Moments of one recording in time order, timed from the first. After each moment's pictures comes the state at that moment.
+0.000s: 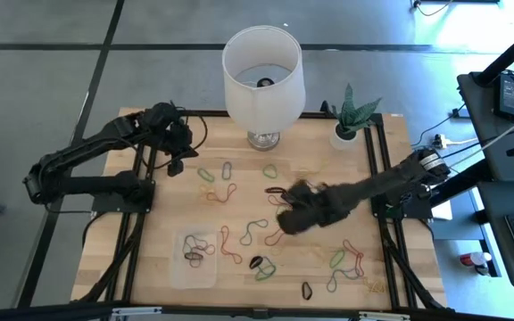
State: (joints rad) left arm 0.62 0.92 0.88 -0.88 0.33 0.35; right arm 0.36 1.69 1.40 -1.02 0.44 1.21
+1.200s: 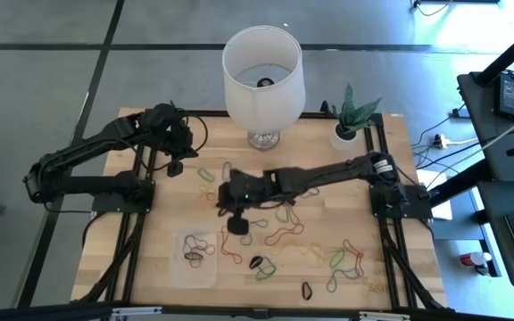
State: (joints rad) left arm 0.60 0.92 0.88 -0.88 0.31 0.38; right arm 0.15 2.08 1.83 -0.39 0.03 0.12
